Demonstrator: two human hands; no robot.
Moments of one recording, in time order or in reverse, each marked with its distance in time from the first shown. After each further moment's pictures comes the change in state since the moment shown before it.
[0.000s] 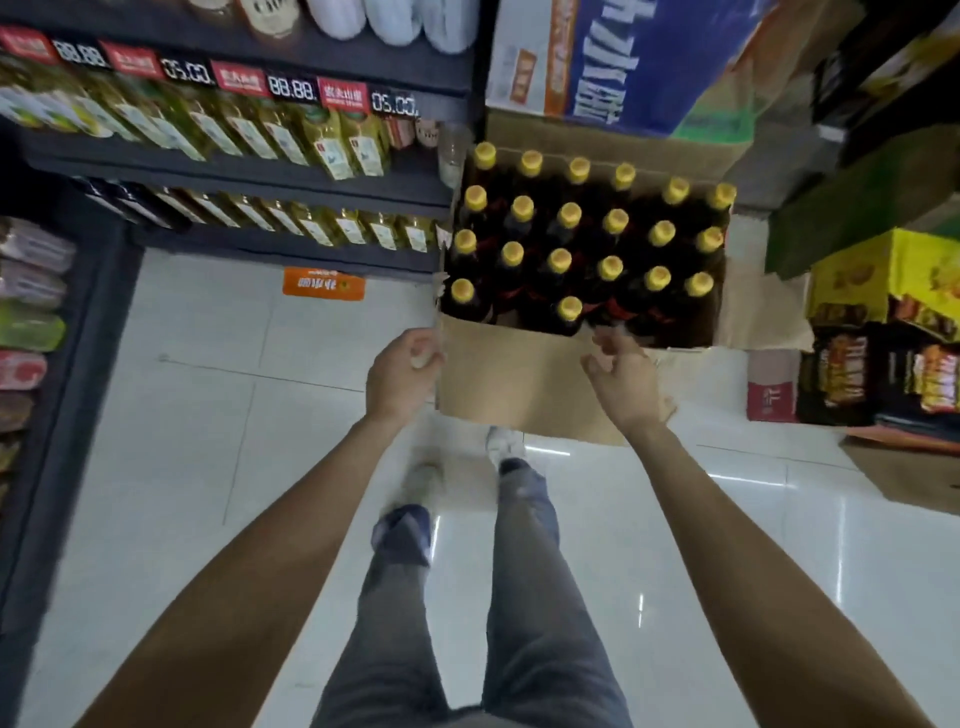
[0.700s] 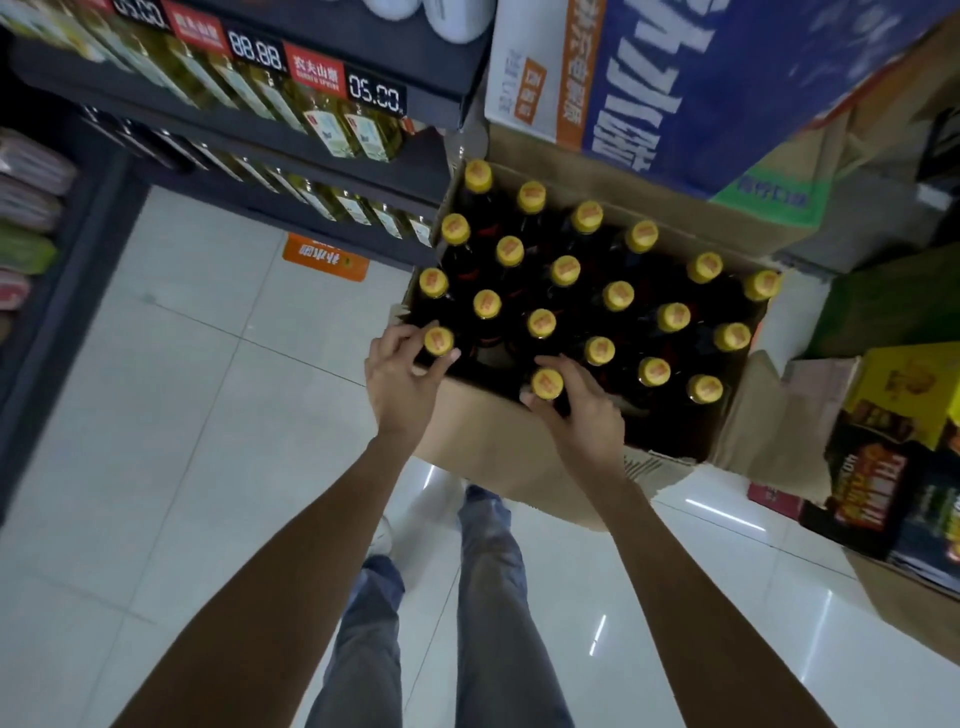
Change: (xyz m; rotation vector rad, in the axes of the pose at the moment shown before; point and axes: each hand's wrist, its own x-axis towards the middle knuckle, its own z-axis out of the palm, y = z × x) left_hand 0.067 0.027 0.094 0.057 0.446 0.111; right_hand 0.083 0.017 0.004 -0.062 -0.146 -0.372
